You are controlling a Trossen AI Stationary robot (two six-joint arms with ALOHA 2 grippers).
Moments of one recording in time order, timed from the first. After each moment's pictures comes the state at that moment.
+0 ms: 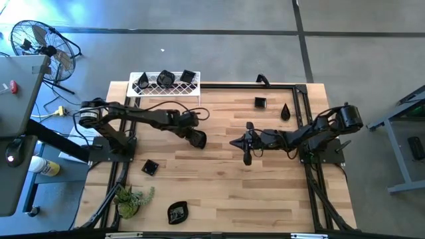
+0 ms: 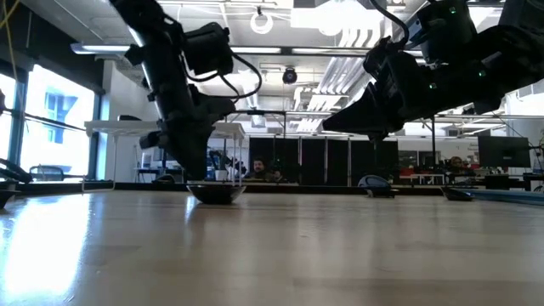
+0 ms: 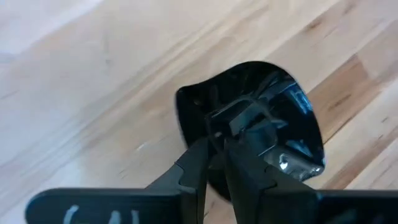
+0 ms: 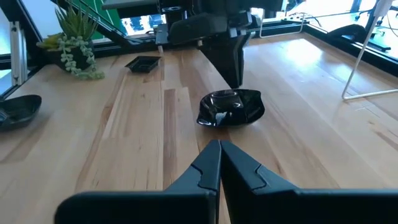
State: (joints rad) left arm 0.18 1.57 0.90 -0.44 -0.07 -0.77; right arm 0.06 1.56 0.36 0.95 0.14 0.15
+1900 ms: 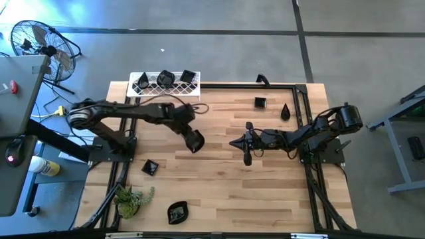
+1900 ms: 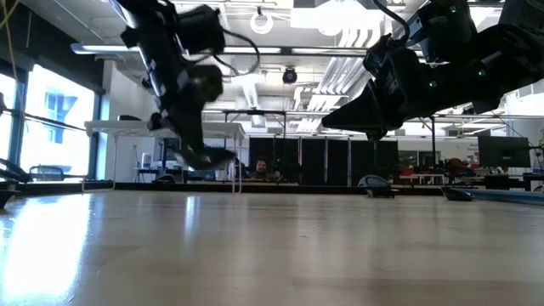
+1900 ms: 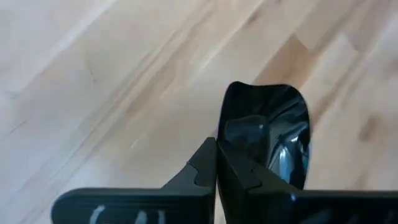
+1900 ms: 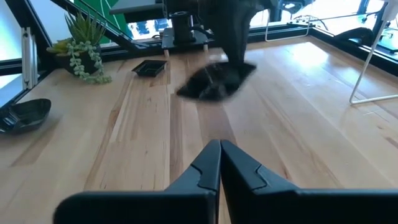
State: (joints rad) left arm 0.23 1.45 0.94 -0.54 0.07 -0.54; right arm 0.06 1.56 0.36 0.96 0.12 0.15
